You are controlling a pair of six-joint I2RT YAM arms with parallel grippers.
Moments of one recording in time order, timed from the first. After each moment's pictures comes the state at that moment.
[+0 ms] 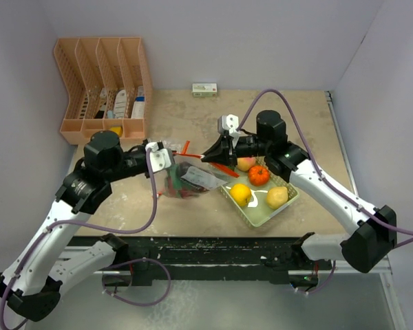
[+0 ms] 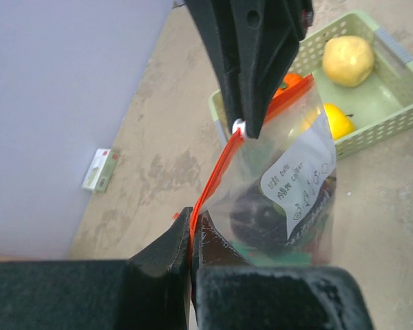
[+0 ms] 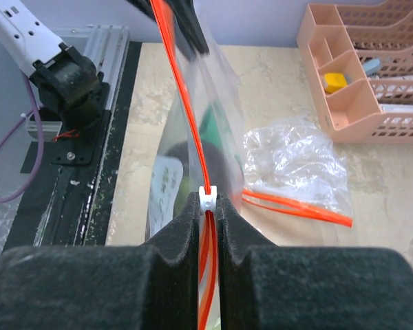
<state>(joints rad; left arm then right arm) -0.54 0.88 1.13 -0.50 0.54 0.64 0.60 1.29 1.14 -0.08 -0.91 -0.27</state>
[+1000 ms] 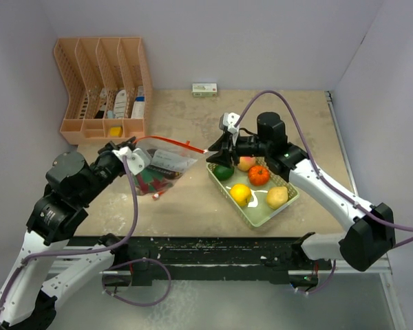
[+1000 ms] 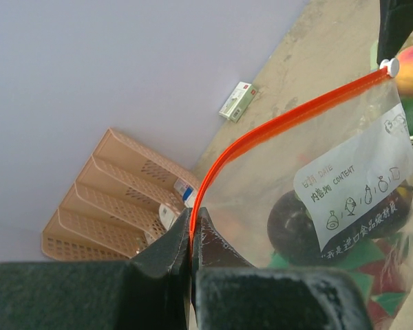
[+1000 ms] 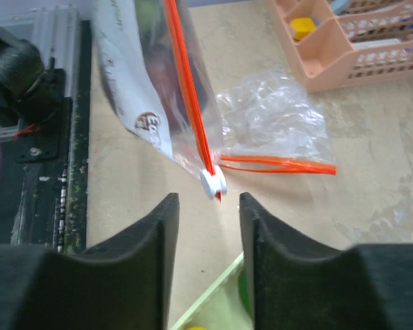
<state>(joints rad) -0.54 0.67 1.16 -0.56 0.04 0.74 0.56 1.31 1.08 -0.09 -0.80 -0.24</state>
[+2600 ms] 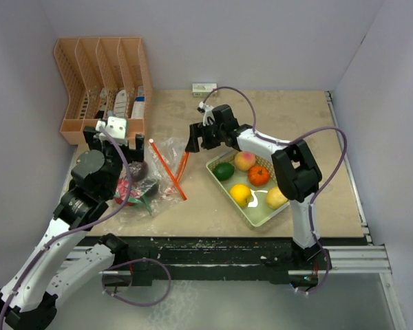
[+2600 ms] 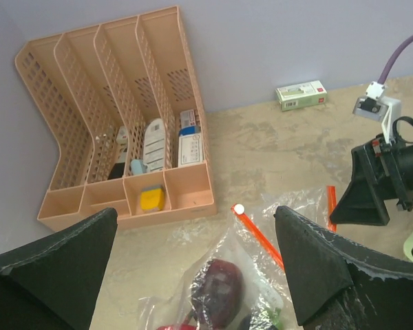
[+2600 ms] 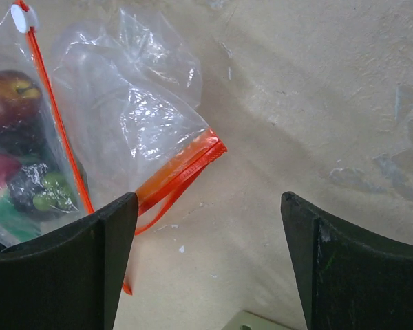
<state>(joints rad) -0.53 0.69 0.94 -0.25 -0.50 0.16 0.57 2.09 1.53 -0.11 -0.42 0.31</state>
